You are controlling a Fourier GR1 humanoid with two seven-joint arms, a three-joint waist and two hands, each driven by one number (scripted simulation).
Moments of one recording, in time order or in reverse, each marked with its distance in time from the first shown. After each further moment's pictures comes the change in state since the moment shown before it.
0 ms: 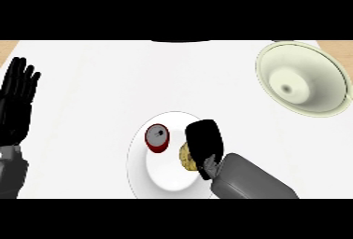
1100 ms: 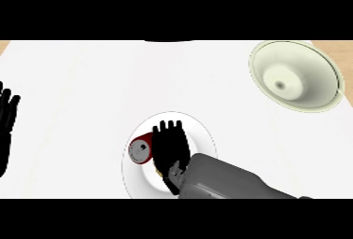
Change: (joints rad) left arm 0.254 0.046 -0.048 -0.328 0.051 0.109 0.094; right arm -0.207 0.124 0.159 0.083 -0.328 -0.025 0.142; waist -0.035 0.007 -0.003
